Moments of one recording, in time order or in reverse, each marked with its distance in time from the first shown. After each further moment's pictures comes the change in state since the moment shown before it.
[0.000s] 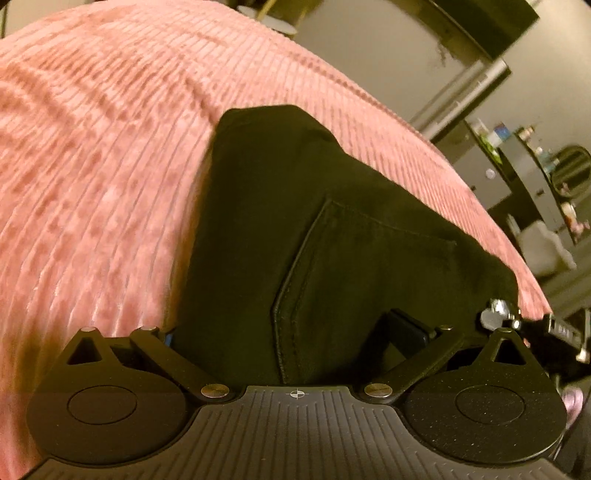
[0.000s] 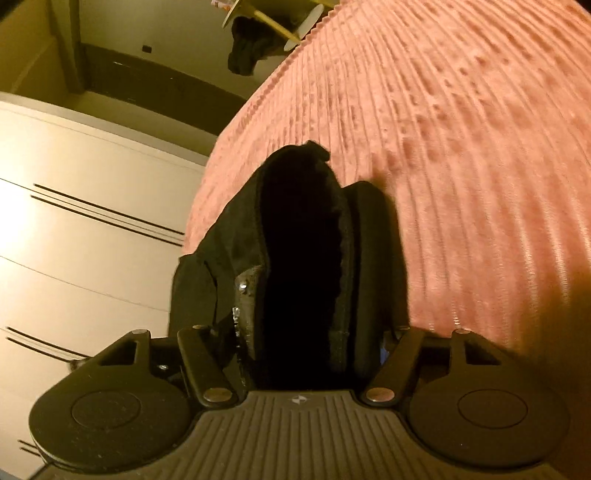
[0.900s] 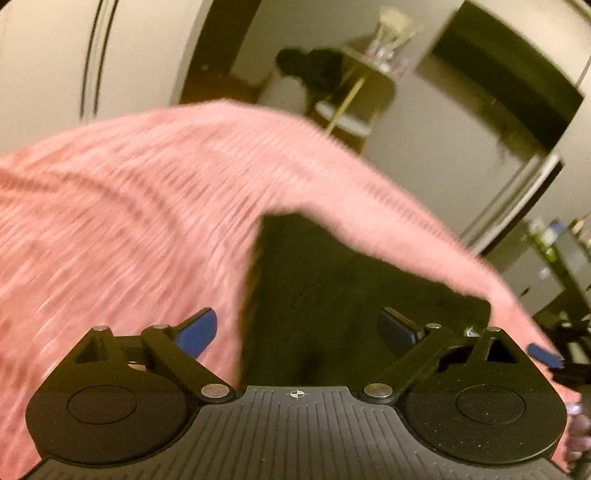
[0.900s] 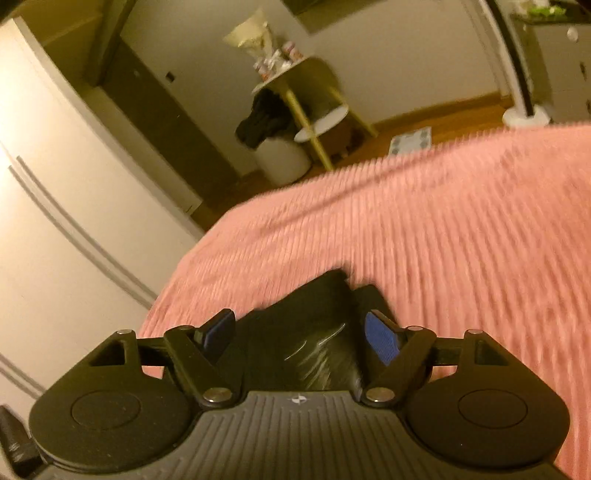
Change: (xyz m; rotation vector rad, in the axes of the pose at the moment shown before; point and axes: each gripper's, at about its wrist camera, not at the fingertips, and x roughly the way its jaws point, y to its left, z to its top) left arm -0.079 0.012 0.014 -0.121 -0.288 0.249; right arm 0.005 0.121 0.035 -0.278 -0.284 -0.202
